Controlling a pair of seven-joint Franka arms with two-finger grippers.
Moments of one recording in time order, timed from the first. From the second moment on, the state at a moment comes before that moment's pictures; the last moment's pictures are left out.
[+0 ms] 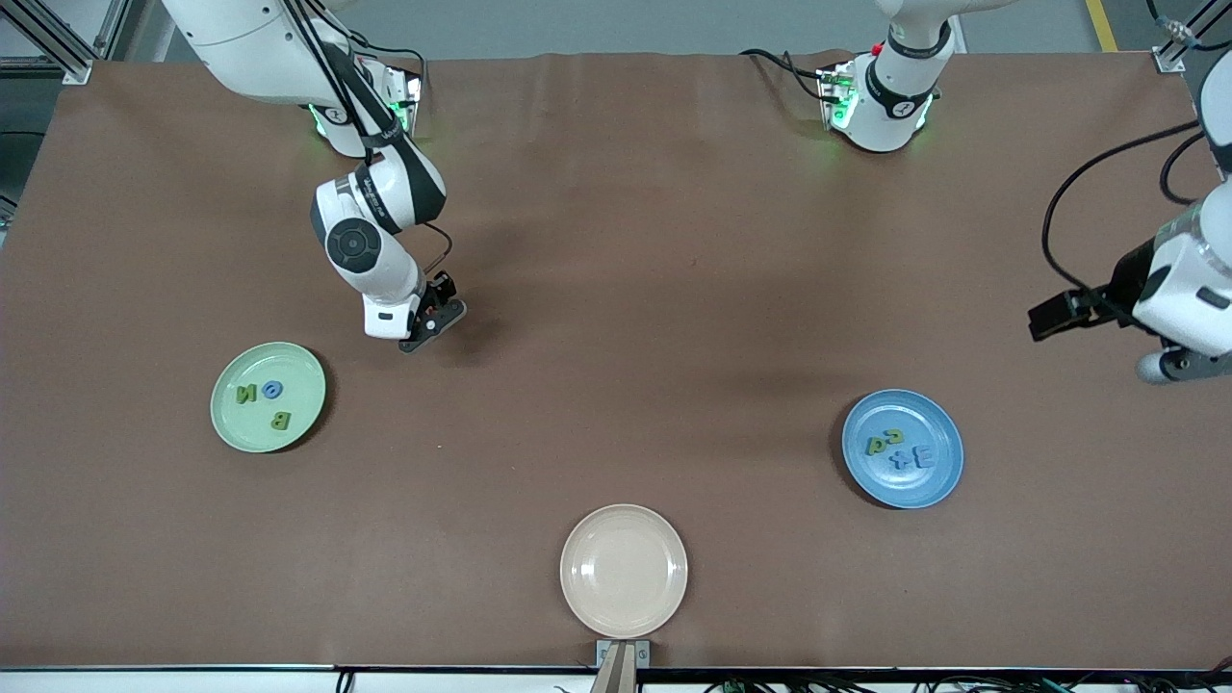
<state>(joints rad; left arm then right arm) 0.14 0.19 -0.25 -1.42 0.12 1.56 -0.20 0.31 0.33 0.08 -2.41 -0.02 2.60 -0.29</state>
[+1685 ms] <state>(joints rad) 0.01 -0.03 -0.11 -1.63 0.02 1.58 -0.14 0.08 0.27 0.03 -2.13 -0.03 2.18 -0.53</state>
